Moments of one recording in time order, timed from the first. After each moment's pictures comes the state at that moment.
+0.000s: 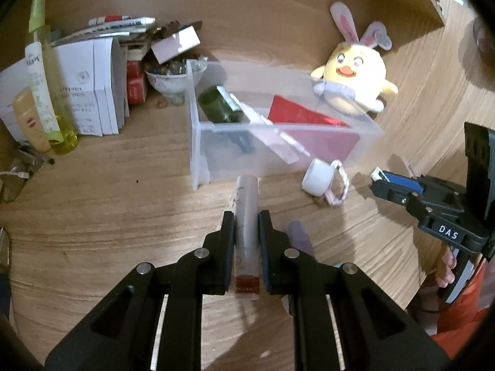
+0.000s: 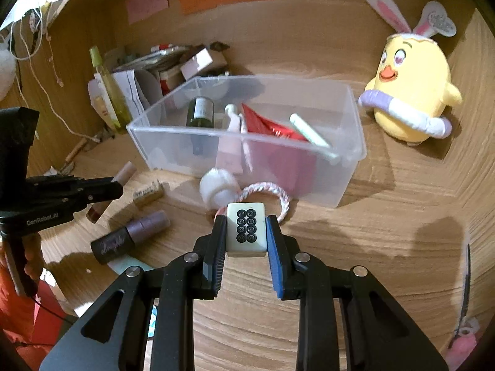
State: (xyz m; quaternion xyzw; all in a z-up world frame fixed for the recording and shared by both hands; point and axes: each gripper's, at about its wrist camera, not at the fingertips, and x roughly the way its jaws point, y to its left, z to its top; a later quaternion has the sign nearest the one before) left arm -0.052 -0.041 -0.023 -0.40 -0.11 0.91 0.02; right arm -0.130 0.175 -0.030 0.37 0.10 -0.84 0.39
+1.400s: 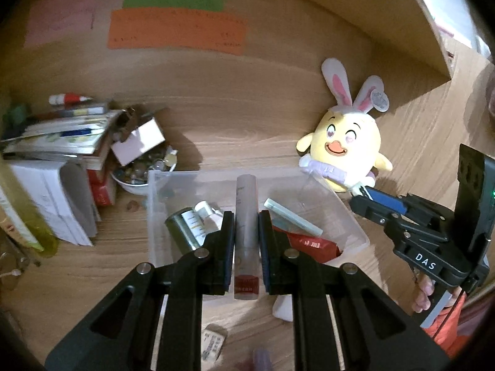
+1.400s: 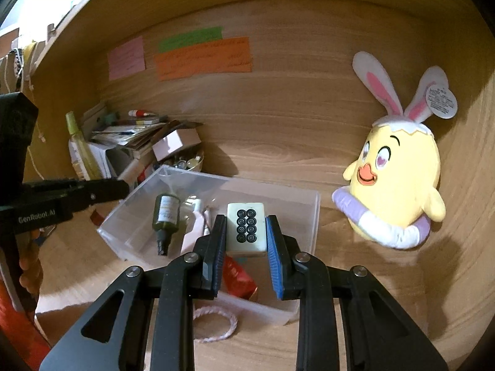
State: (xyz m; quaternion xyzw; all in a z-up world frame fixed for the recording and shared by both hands) left arm -0.154 -0.036 0.045 -0.33 -0.11 0.94 0.03; right arm -0.208 0.155 0.033 0.28 0.09 -0.88 0.37
